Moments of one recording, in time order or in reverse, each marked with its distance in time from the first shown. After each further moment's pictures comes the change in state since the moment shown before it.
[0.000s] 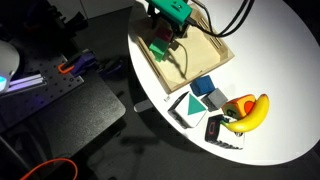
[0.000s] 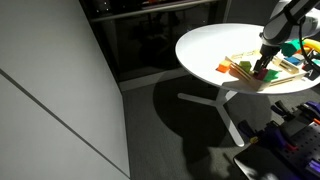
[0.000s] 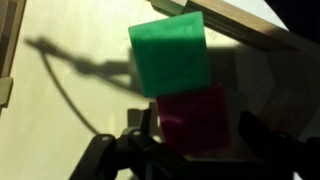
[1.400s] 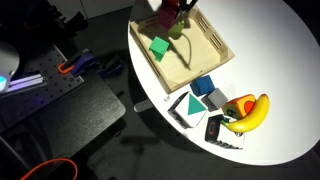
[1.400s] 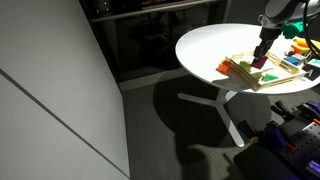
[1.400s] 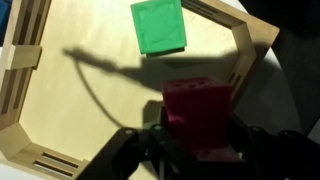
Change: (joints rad) arm 0.031 -0.148 0.014 0.046 0.001 -0.187 0.021
